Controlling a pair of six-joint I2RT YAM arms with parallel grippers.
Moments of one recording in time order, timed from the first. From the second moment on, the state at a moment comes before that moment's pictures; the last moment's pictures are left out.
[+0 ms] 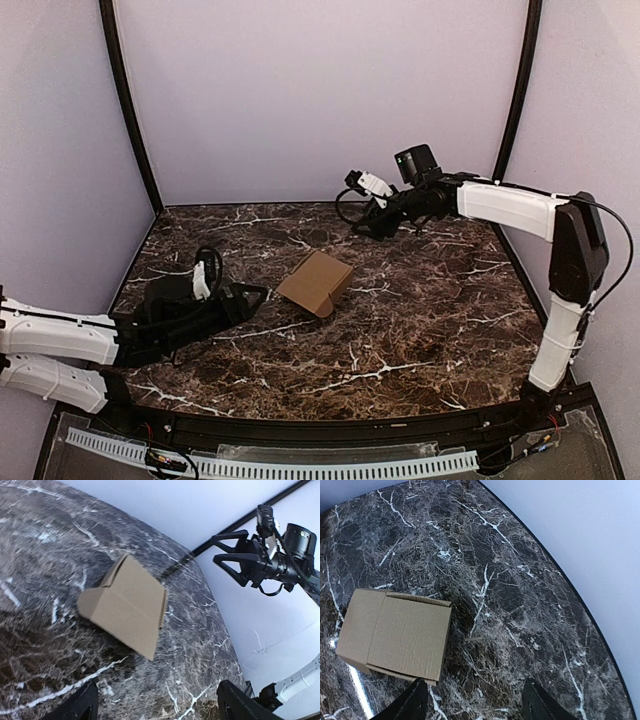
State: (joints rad) left arm -0.90 1.08 0.40 0.36 -0.15 -0.89; right arm 0.58 1.82 1.51 -0.39 -0.32 -0.48
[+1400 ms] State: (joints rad) left arm -0.90 2.14 0.61 1.45 -0.25 -1.37; right arm 0.51 2.09 1.57 -0.38 -0.73 -0.29
